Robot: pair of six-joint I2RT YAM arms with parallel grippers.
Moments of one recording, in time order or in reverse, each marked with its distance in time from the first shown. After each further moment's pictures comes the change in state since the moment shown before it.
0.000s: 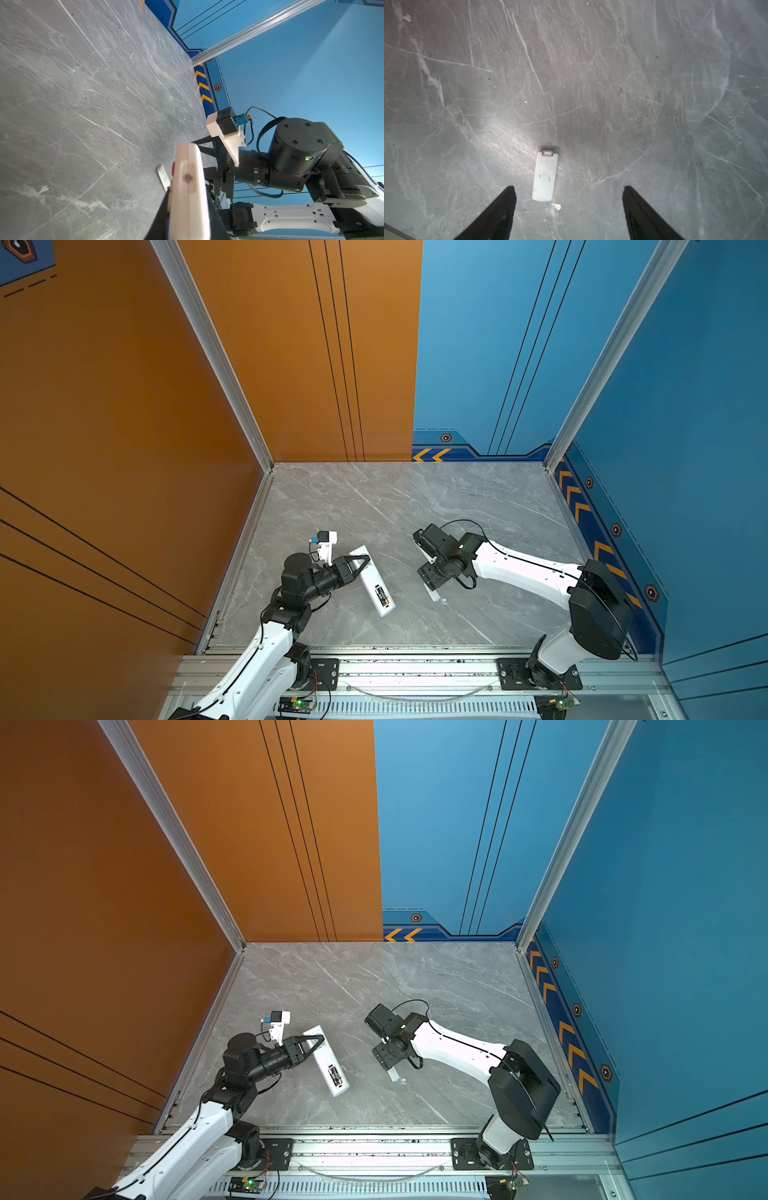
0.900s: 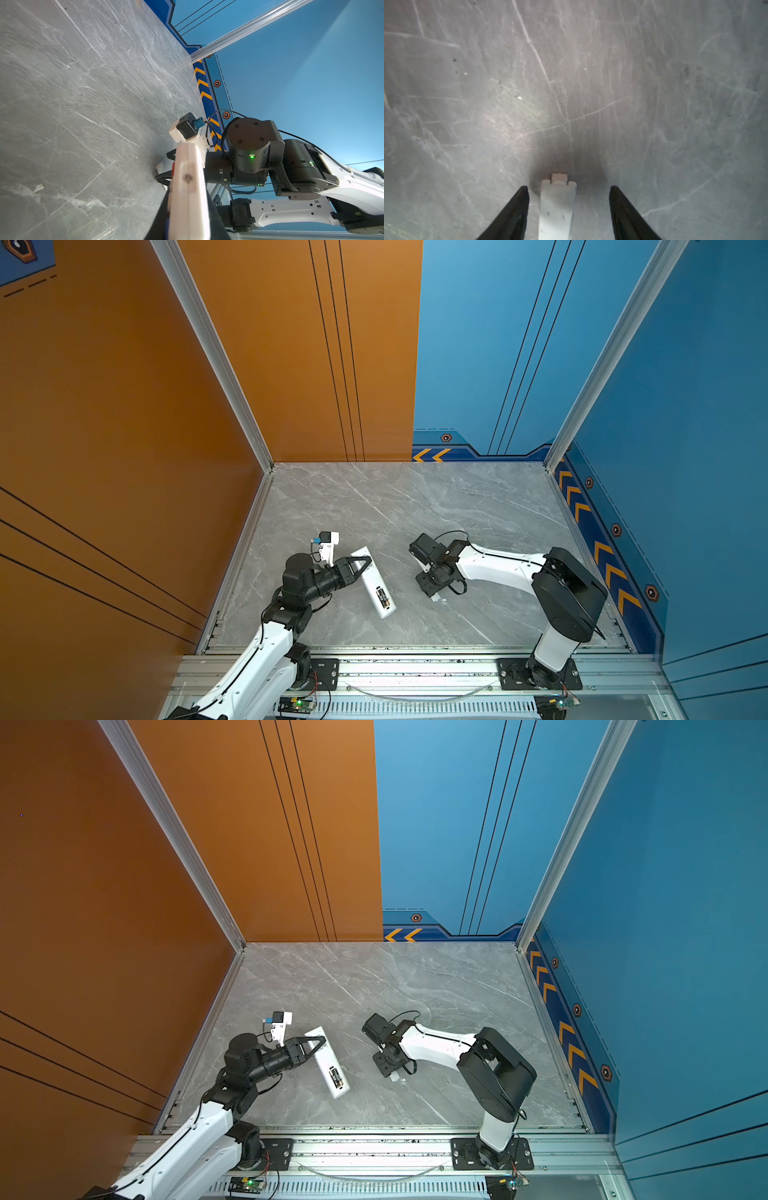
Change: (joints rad) left arm -0.022 0.000 0.000 -0.003 0.000 0.007; right arm 0.000 0.139 -0.061 0.117 -0.072 0.052
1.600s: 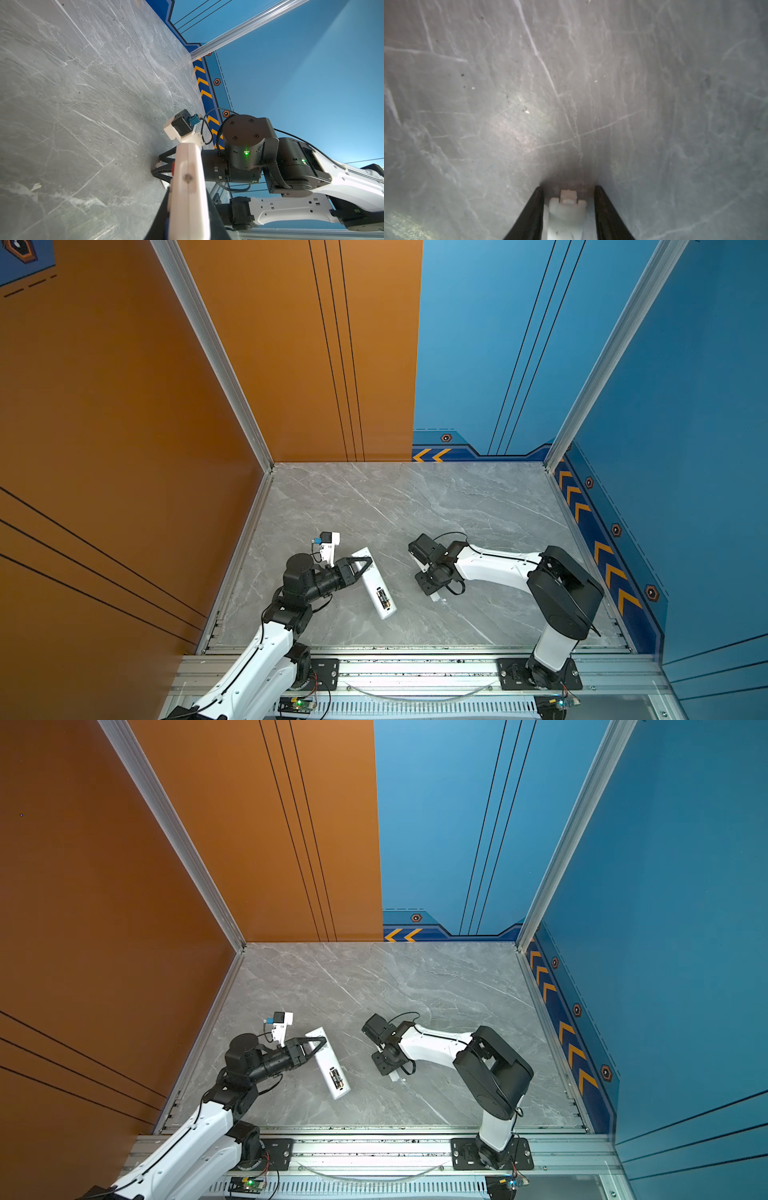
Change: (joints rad) left arm -0.006 0.000 0.000 -0.003 0.000 0.000; right arm -0.005 0.021 -0.012 0.063 -0.030 0.014
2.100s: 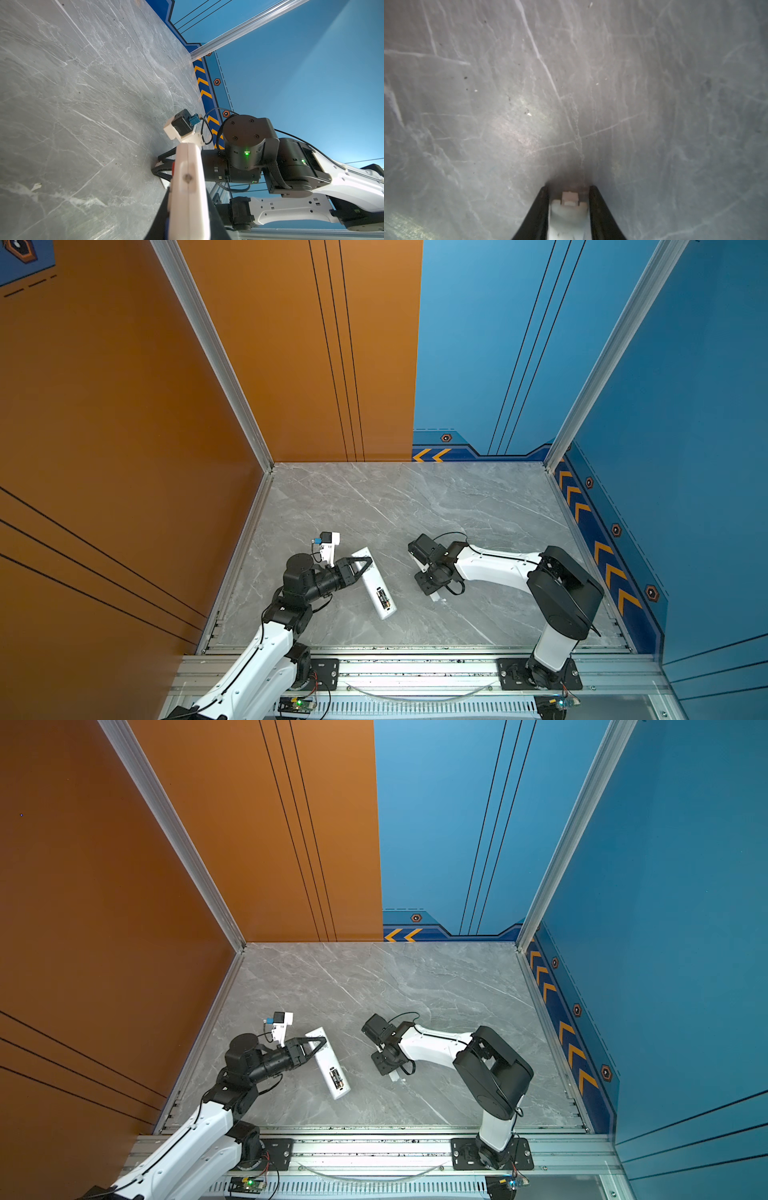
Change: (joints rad) left arm 0.000 0.000 0.000 0.000 0.000 0.000; right arm 0.000 0.000 -0.002 0.007 0.003 -0.001
